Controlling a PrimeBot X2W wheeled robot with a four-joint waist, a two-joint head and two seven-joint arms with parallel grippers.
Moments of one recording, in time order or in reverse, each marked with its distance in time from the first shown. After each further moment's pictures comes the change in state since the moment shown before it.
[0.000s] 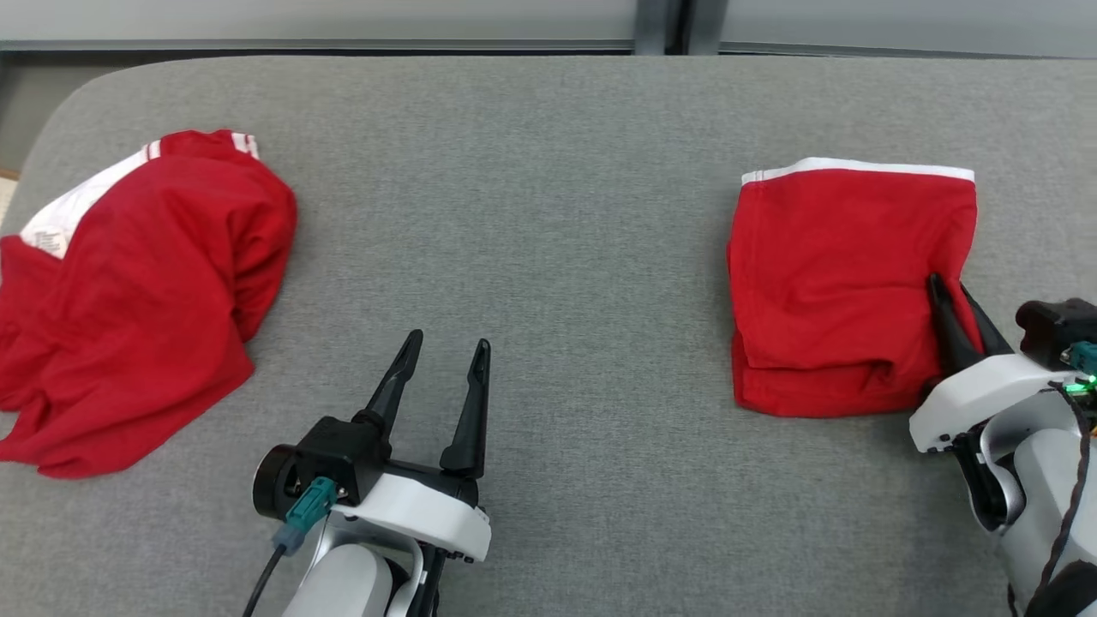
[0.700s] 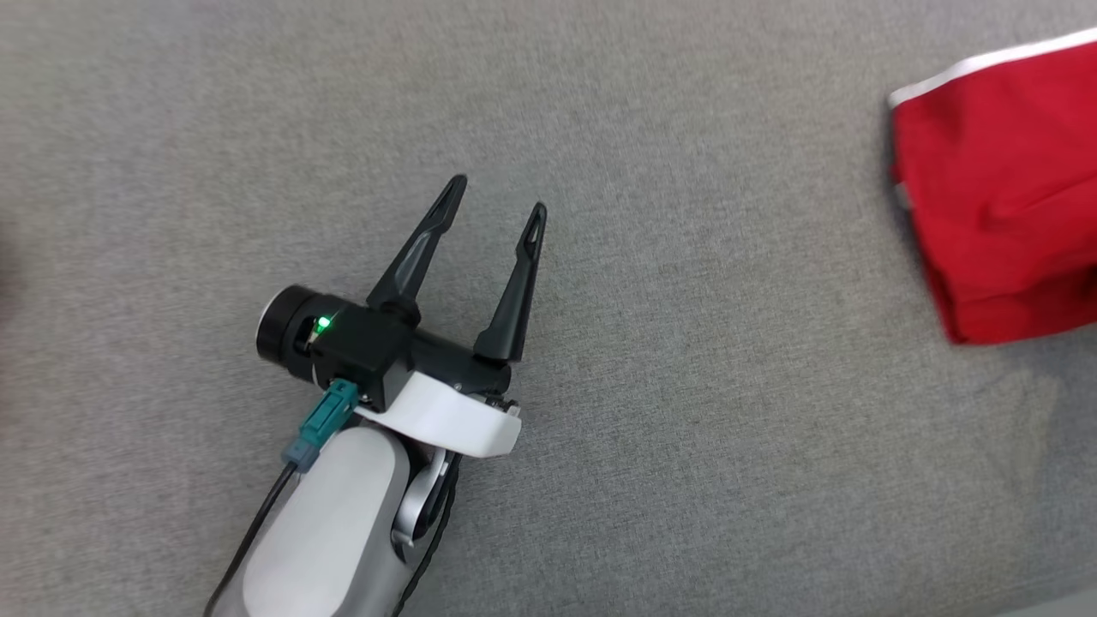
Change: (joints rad) left arm -0.206 -0.001 -0.027 -0.088 0.107 -0.058 0.000; right arm -0.198 -0.391 0.243 0.019 -0.135 0.000 -0.051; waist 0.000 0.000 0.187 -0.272
